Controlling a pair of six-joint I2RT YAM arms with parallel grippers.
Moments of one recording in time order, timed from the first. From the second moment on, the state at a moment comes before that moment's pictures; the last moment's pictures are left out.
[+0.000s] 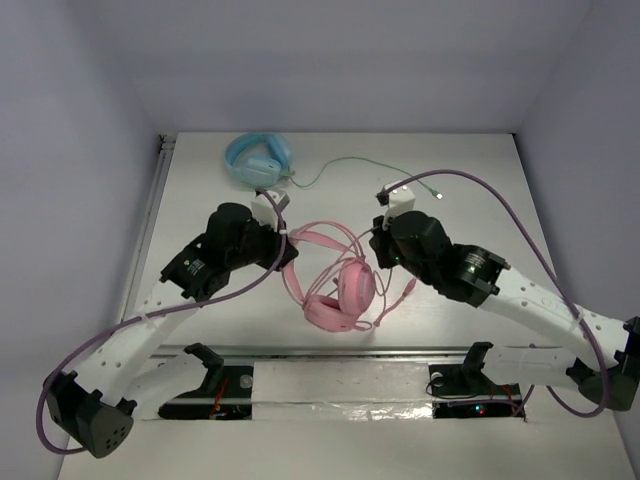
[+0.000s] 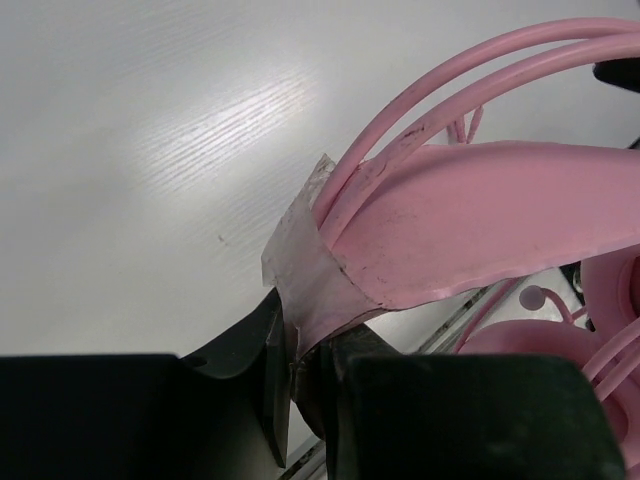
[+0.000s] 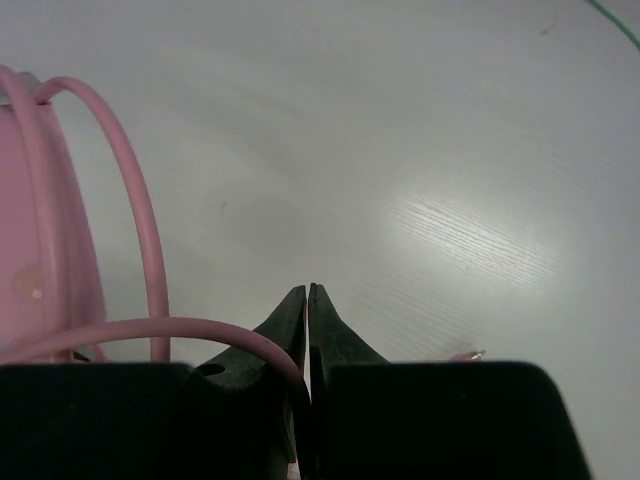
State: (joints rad) left arm -0.60 0.94 0.91 -0.52 0.22 -0.25; right arm 0.97 1.11 1.12 -0.55 0.43 0.32
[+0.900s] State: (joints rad) left arm -0.29 0.97 1.03 -0.14 0.66 -0.59; right arm 0.80 1.13 0.64 0.26 -0.02 0.51
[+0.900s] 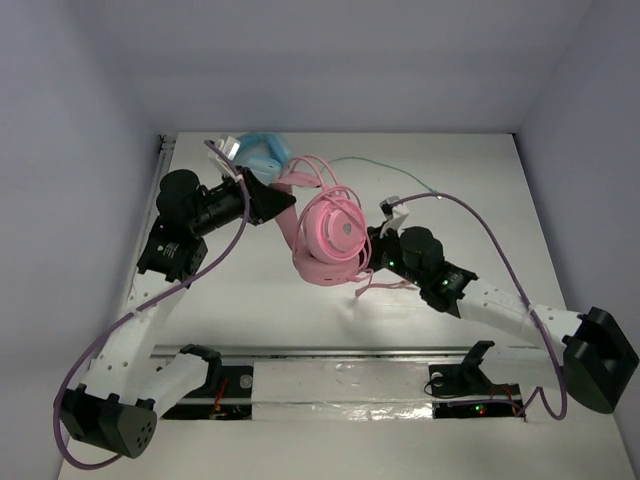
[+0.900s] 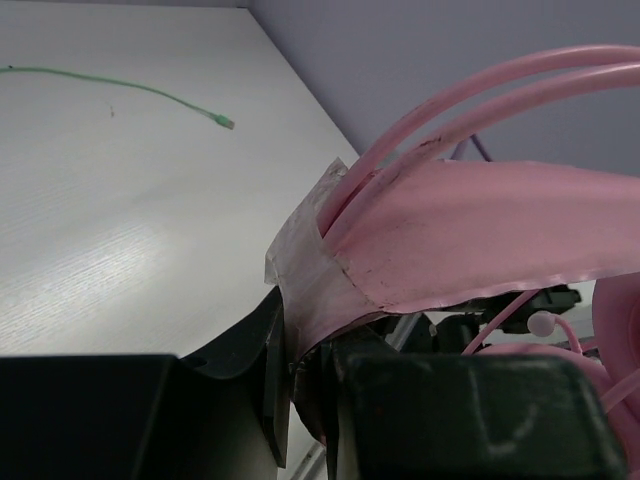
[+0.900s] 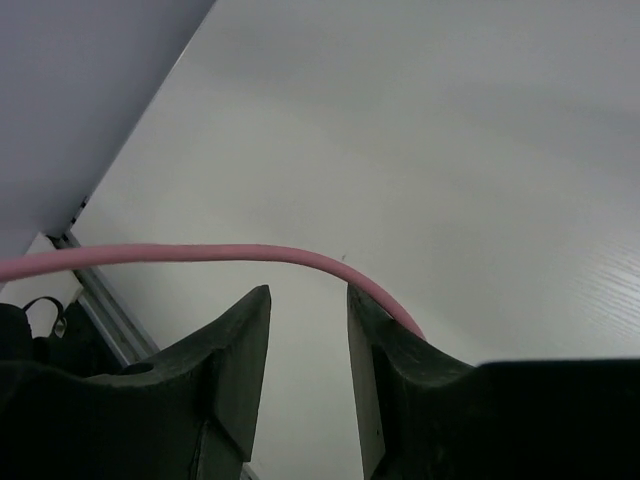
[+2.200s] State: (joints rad) left arm -0.25 1.10 1.26 -0.36 0.50 -0.59; right arm 0.79 1.04 0.38 0.40 -0.02 0.69
